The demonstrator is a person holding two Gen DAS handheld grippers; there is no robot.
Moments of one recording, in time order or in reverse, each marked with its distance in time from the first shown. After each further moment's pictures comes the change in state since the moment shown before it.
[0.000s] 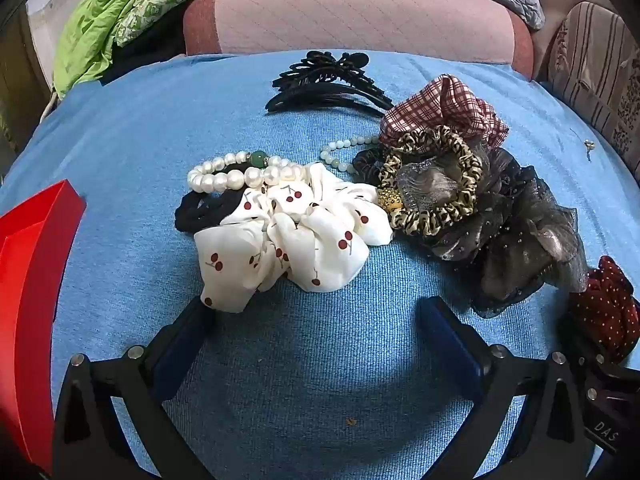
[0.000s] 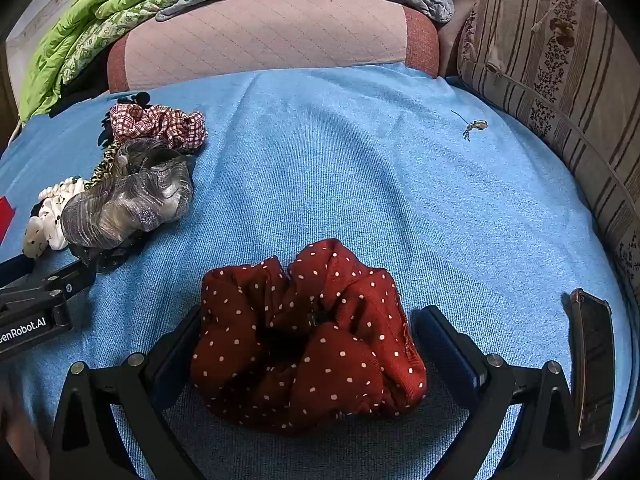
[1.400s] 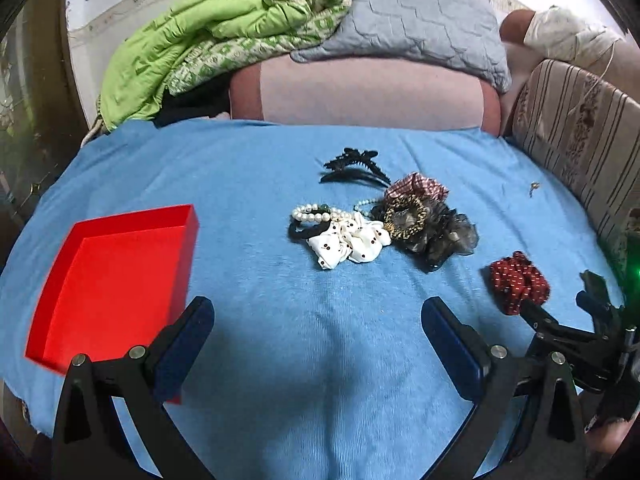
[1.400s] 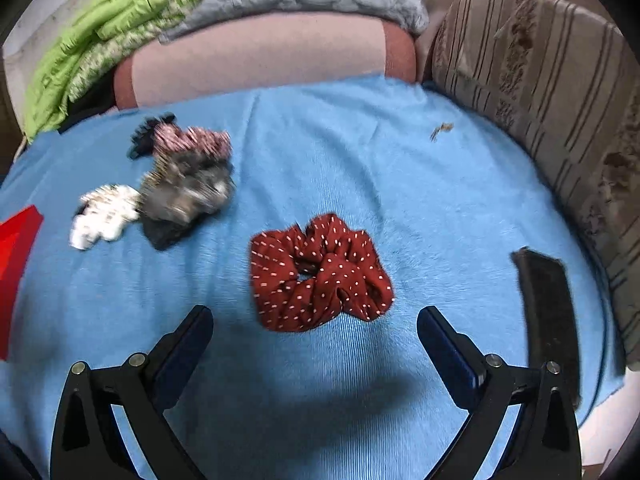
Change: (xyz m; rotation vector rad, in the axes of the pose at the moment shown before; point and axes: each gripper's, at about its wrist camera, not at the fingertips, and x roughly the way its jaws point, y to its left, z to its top) left arm -0.179 0.057 -0.044 0.009 -0.197 0.006; right arm -0.097 0.010 -0.023 0.052 -0.044 -0.015
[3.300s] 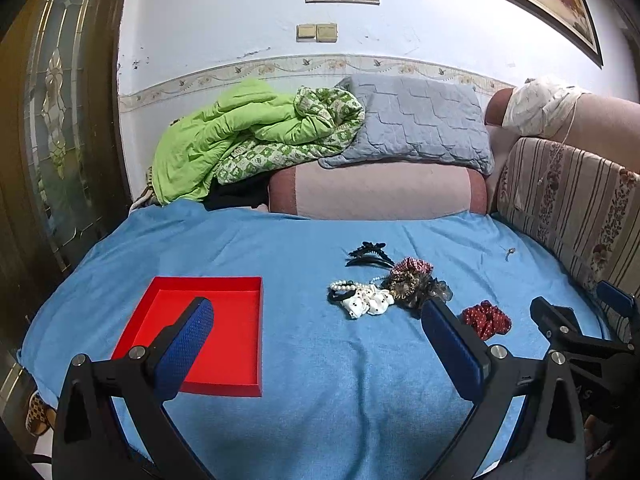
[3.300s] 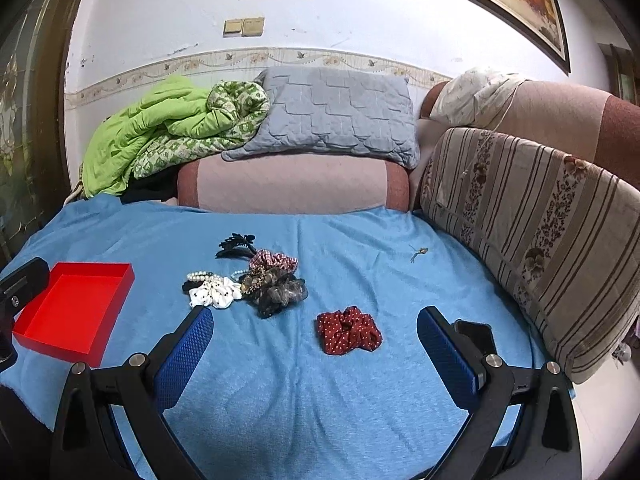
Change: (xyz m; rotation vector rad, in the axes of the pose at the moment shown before) left arm -0.168 0.034 -0.031 -0.009 -0.340 0.048; right arm -0.193 0.051 -0.024 -0.044 -0.375 -0.001
